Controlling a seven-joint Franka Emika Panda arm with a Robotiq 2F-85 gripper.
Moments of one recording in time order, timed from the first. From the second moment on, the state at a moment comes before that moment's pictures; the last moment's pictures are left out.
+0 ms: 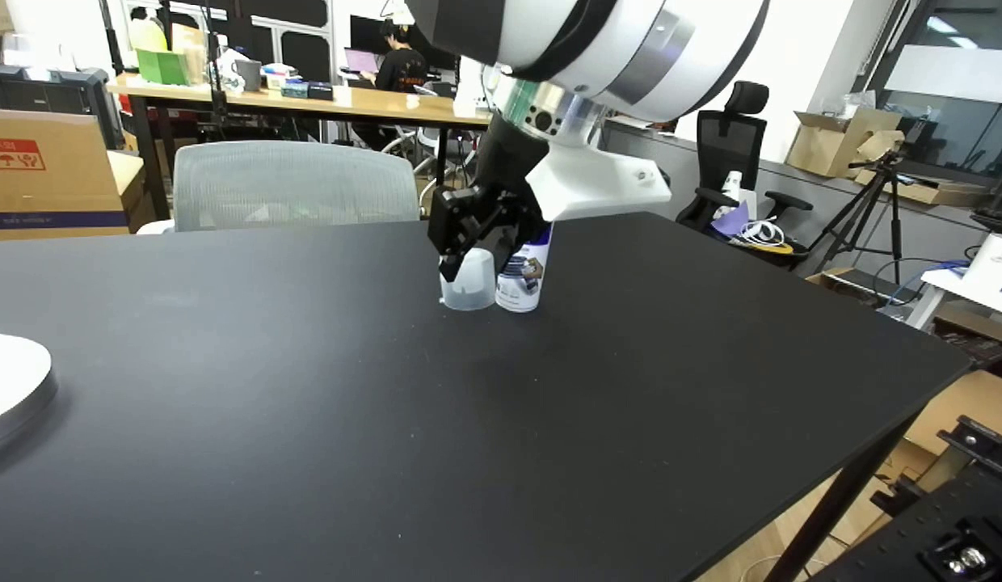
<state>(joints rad) 0.15 0.26 0.20 -2.60 0.62 3.25 -0.53</state>
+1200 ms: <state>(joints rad) 0.01 0.44 0.34 -2.58 0.69 3.41 -0.49</state>
